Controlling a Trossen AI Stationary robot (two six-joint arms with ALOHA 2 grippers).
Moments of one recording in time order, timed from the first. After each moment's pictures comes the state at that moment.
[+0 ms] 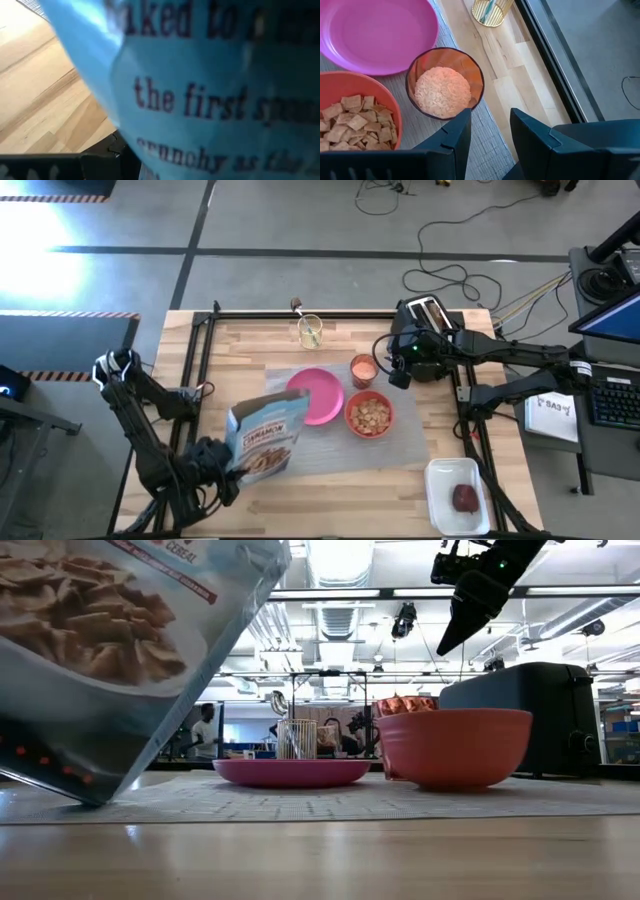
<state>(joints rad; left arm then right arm) -1.07 1.51 1.05 -1.01 -0.63 -1.81 -0.25 1.13 0.99 -0.72 0.22 -0.08</state>
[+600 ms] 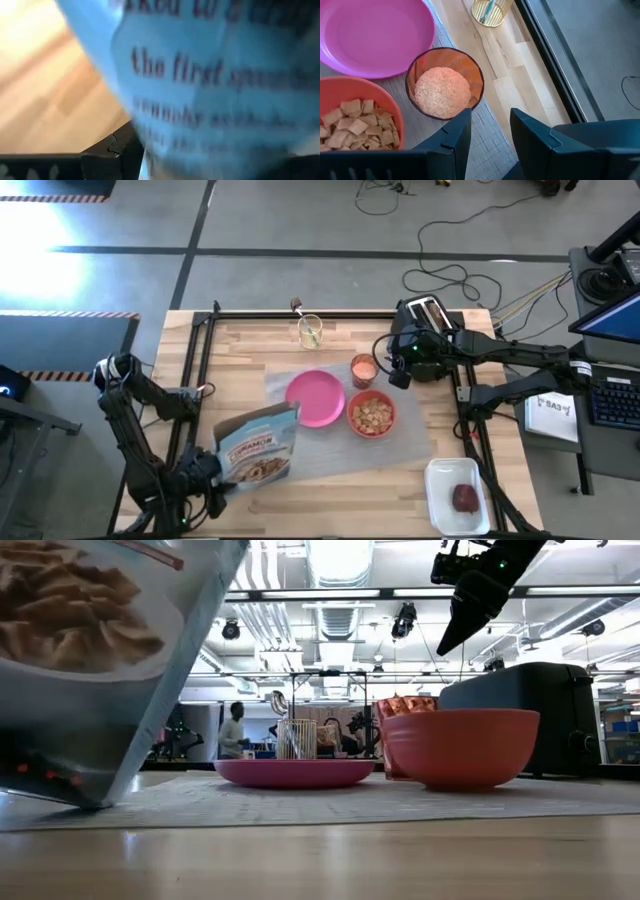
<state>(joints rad) -1.21 1.55 1.05 -0.98 -0.61 -1.90 -0.25 1.13 0.99 -0.72 0.22 -0.08</state>
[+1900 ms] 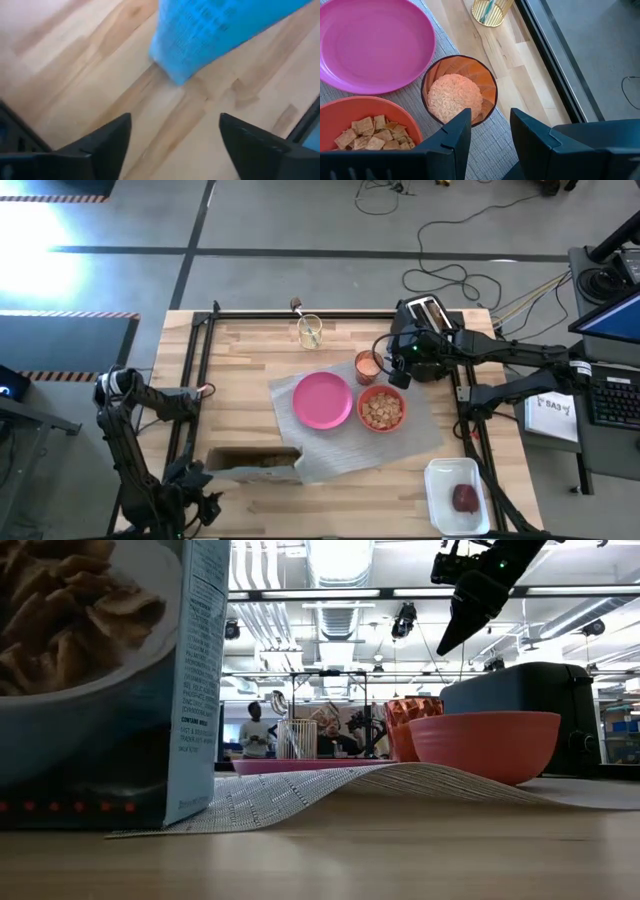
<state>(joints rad) -1.27 1.65 1.17 -1.17 -0.44 -2.09 -0.25 1.13 0.99 -0.72 0.22 -0.08</state>
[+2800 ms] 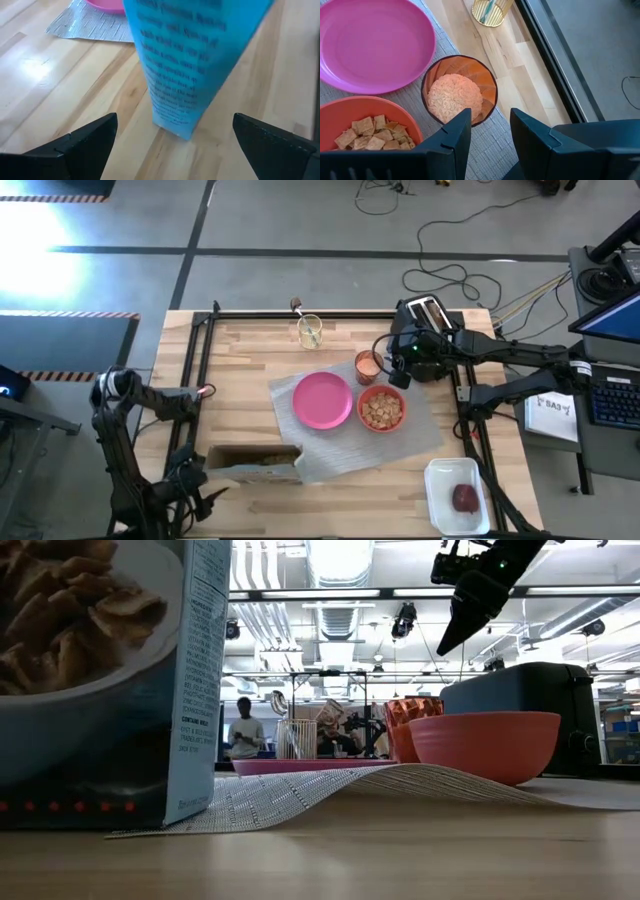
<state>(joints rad) -1.38 1.65 1.13 -1.29 -0.77 -1.93 -0.25 1.13 0.99 -0.72 0.22 -0.08</state>
